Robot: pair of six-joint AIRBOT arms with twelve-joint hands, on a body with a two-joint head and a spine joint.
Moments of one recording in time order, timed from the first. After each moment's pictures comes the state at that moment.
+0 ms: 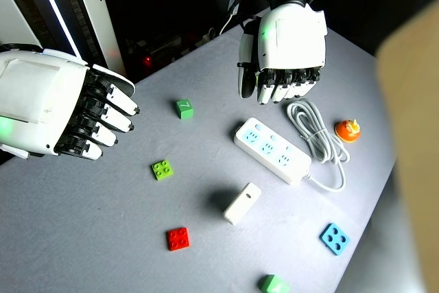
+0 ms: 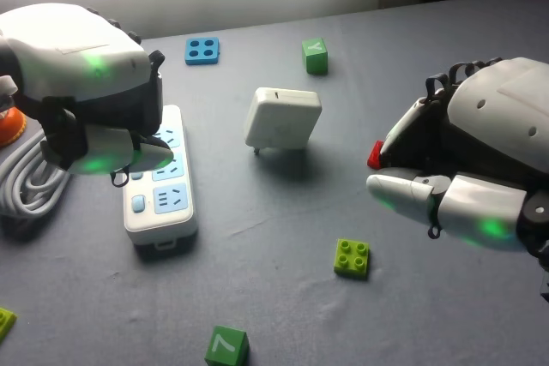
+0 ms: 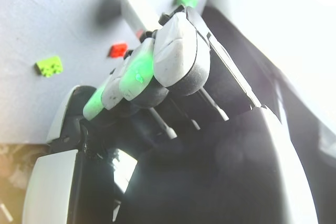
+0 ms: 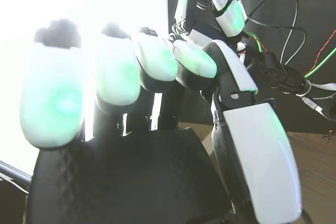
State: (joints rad) left arm 0.19 -0.75 0.91 -0.43 0.02 1.59; right arm -0.52 -0.78 0.61 0.31 0.65 -1.10
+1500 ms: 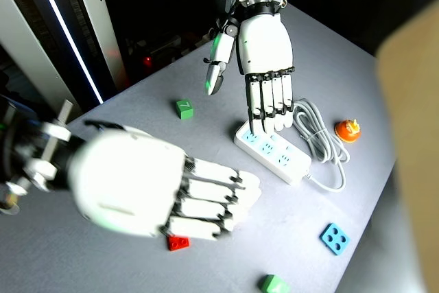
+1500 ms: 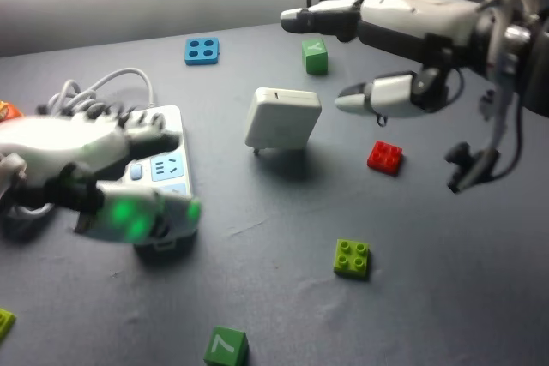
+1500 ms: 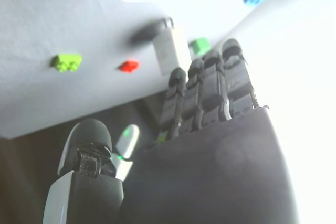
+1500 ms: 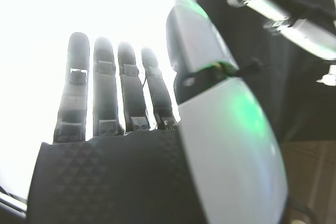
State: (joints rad) left arm 0.43 -0.72 0.71 -1.61 -0.41 2.29; right arm -0.25 -1.17 1.16 0.40 0.21 -0.94
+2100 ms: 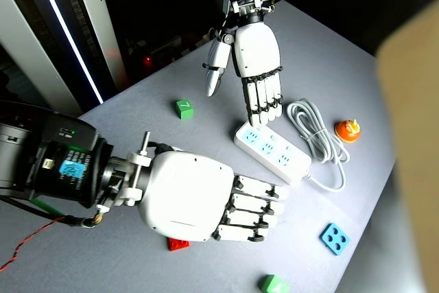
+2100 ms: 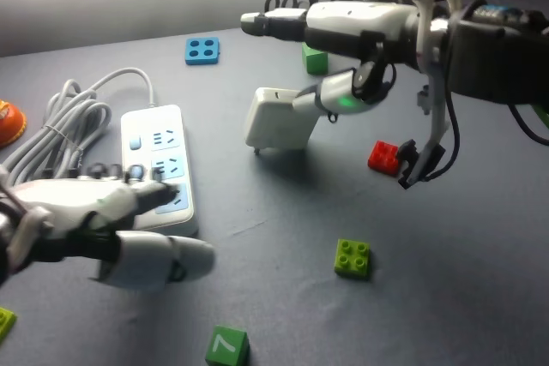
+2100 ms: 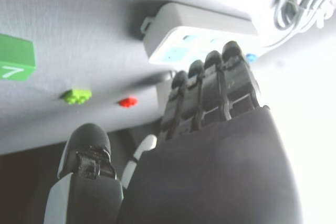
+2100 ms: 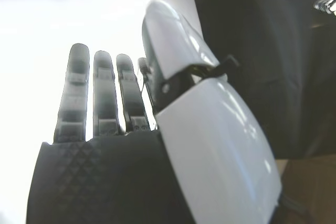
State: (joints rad) left arm 0.50 -0.79 0.69 -1.64 -0.48 2.22; right arm -0.21 -1.35 1.35 0.40 0.06 -0.86
